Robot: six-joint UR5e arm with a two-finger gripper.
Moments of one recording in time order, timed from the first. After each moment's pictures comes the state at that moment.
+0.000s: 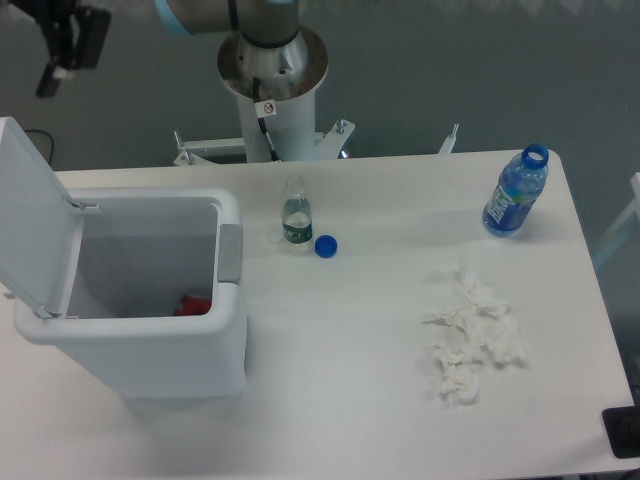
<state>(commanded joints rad) 2.07 -1.44 -1.58 -1.07 0.96 0.37</state>
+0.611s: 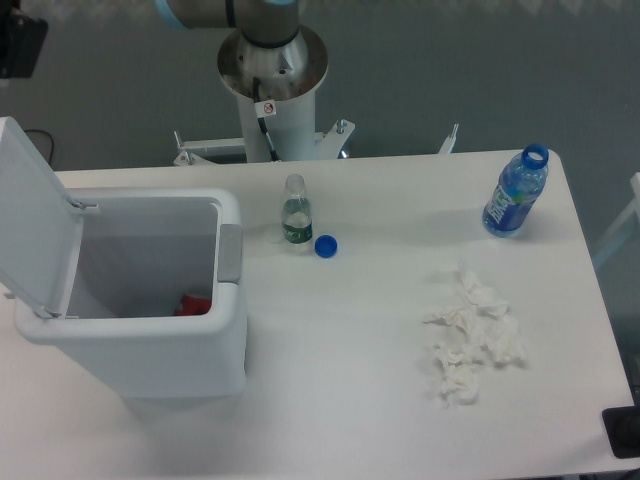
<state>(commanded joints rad) 2.00 -1.43 -1.56 -1.06 0.96 0.36</state>
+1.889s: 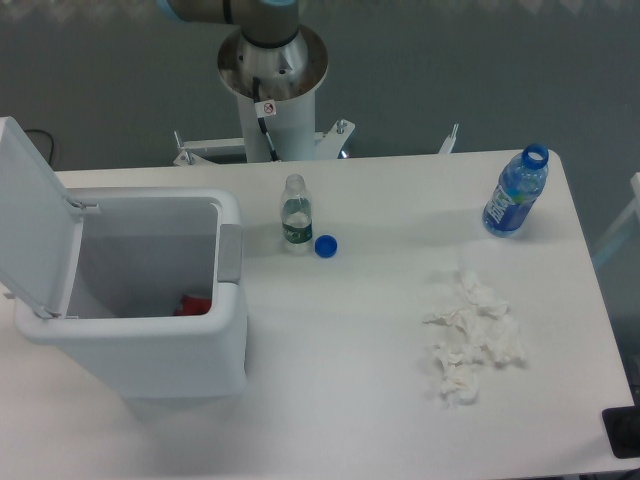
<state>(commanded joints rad) 1.90 -1.60 -1.51 -0.99 0.97 0.37</state>
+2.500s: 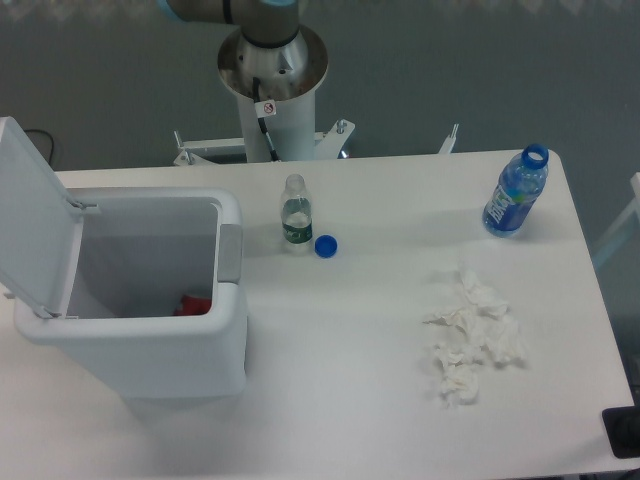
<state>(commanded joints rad) 1.91 -1.63 -1.48 -0.99 1.09 0.37</state>
